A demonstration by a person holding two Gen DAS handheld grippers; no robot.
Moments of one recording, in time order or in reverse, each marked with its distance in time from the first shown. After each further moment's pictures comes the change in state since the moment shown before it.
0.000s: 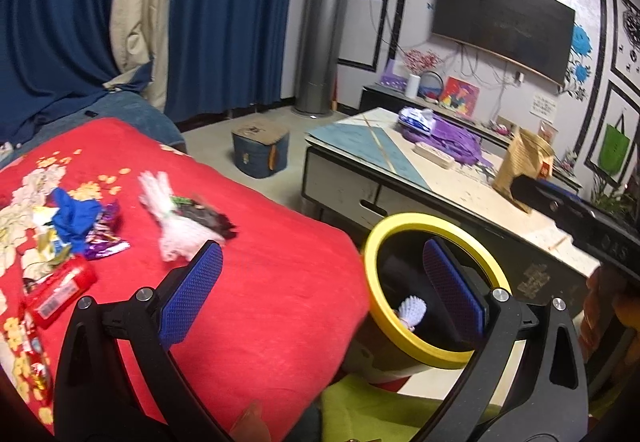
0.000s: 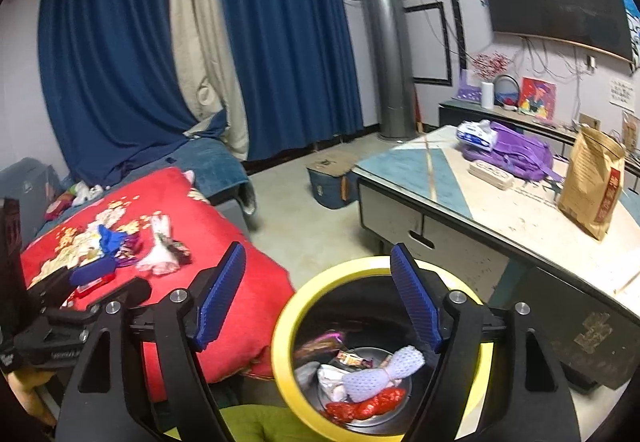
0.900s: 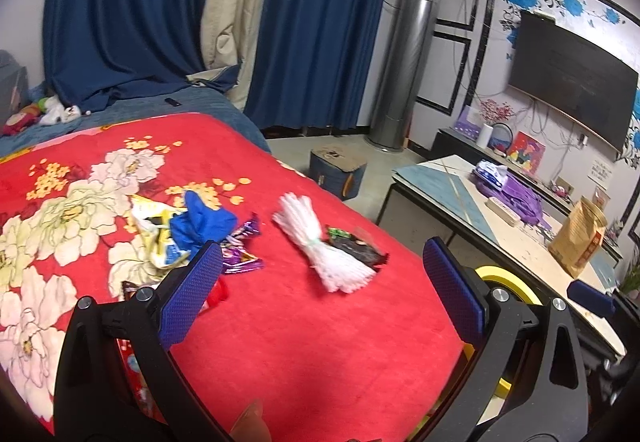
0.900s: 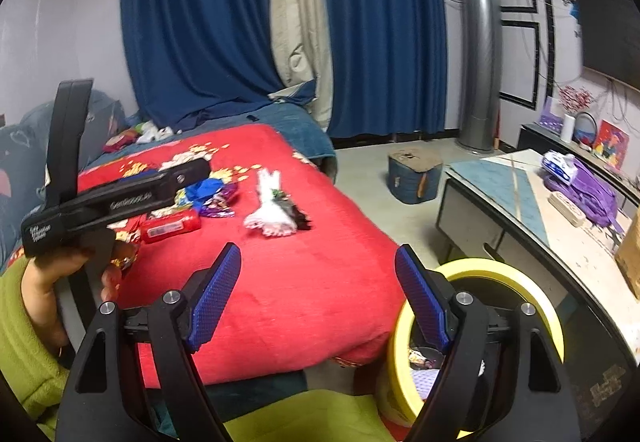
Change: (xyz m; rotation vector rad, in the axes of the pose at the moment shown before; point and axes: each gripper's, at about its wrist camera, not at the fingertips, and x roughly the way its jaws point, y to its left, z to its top) left arm -0.040 0.107 0.013 -0.188 -0.091 0.209; right arm 0.009 0.119 -0.019 -0.231 0.073 0.227
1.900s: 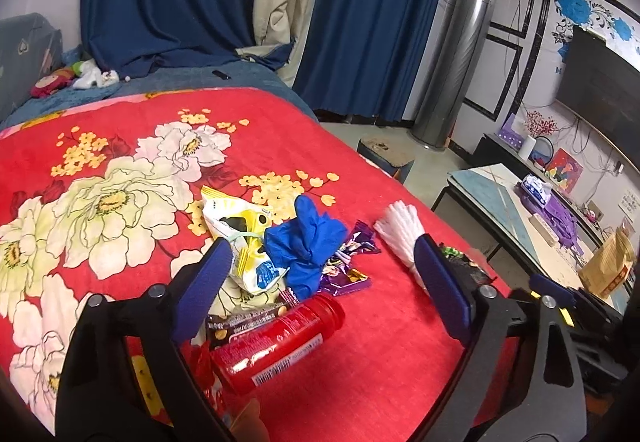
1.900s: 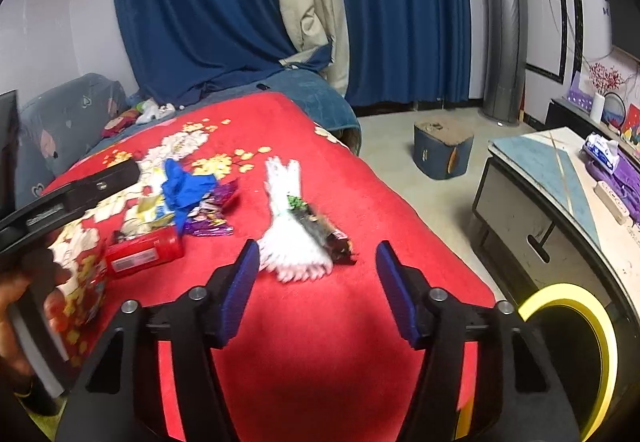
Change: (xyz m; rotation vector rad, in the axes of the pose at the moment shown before) left arm 0.034 0.088 0.014 -0.113 0.074 0.106; right arm 0.144 0.017 0.030 0.031 0.134 0.053
